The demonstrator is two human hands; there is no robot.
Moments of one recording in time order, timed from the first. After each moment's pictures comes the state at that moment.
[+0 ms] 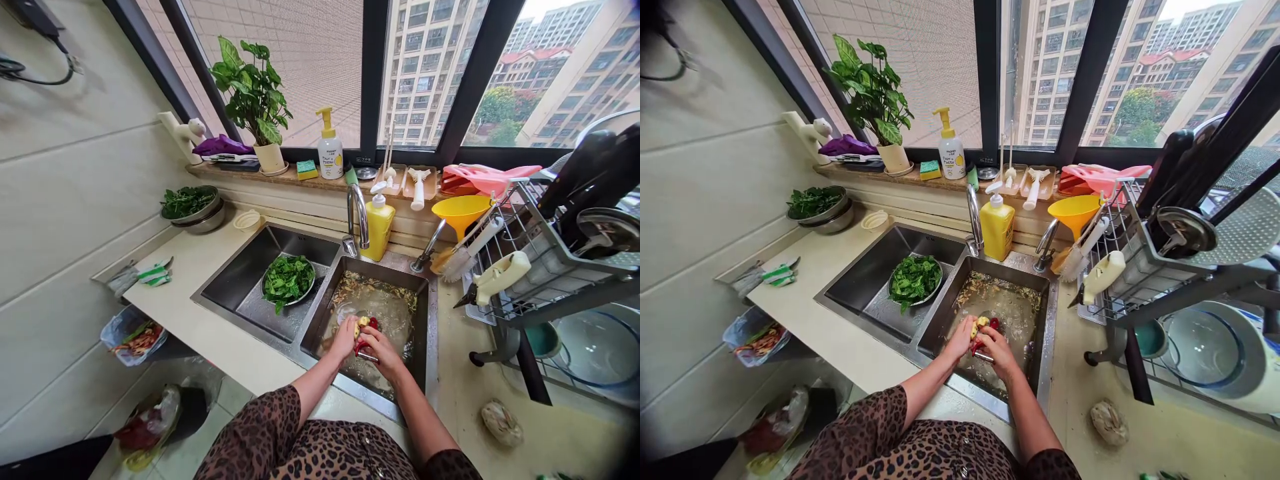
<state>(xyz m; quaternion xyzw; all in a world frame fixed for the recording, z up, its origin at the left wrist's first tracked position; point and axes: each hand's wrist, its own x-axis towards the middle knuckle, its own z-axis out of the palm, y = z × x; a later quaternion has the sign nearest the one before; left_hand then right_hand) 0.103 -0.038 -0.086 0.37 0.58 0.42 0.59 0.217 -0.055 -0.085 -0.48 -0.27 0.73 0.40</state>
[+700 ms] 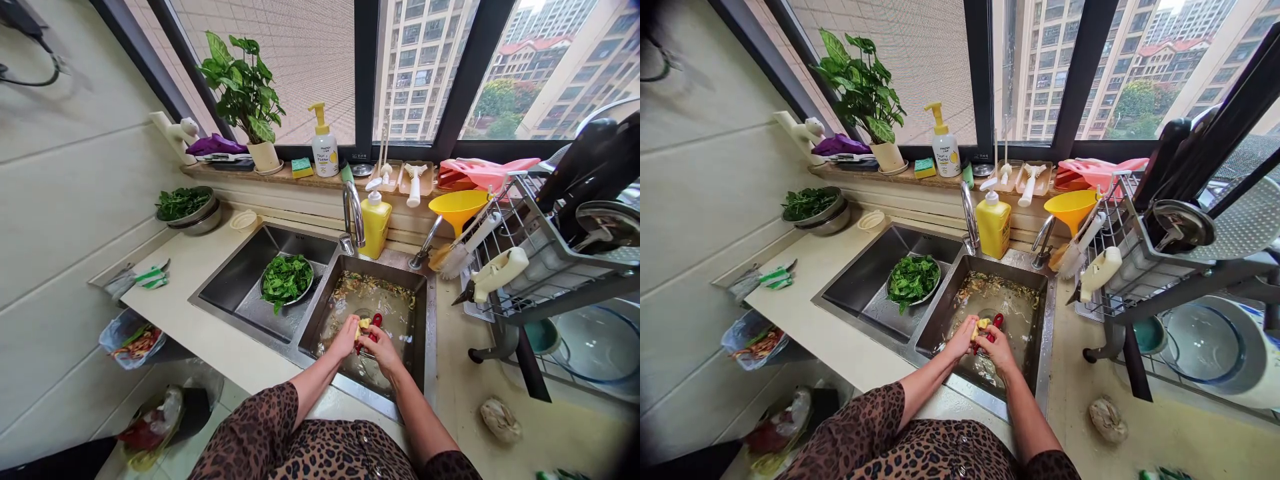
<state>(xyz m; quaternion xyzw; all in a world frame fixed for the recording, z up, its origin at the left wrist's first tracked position) 0.105 -0.038 -0.103 0.48 0.55 0.36 0.58 0.225 -0.053 -0.099 -0.51 -0.35 0.67 0.41</state>
